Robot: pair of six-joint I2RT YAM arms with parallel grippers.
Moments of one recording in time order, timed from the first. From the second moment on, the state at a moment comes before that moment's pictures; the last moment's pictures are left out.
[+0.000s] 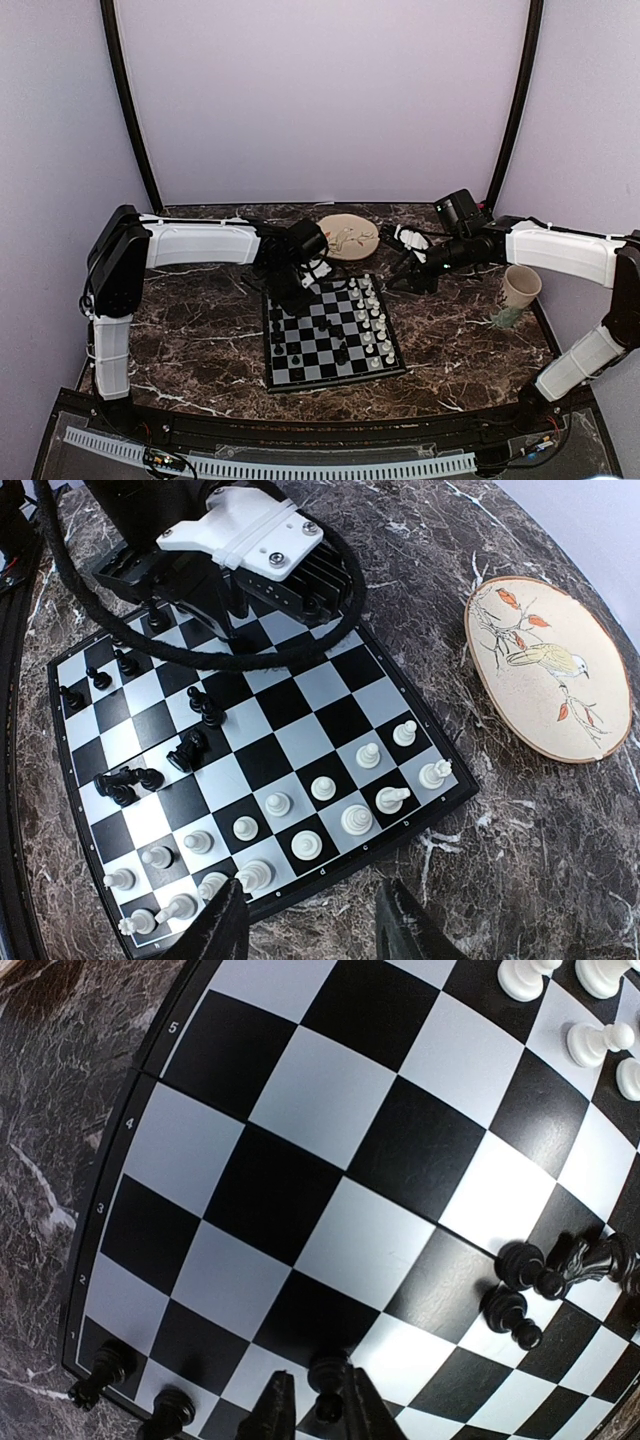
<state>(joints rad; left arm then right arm) -0.87 2.05 1.58 -0.84 -0.05 0.05 0.54 1.45 1.01 -0.43 -0.49 -0.53</state>
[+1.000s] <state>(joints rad) -0.75 2.08 1.62 -0.82 -0.05 0.05 0.54 1.45 1.01 -0.43 -0.49 -0.53</state>
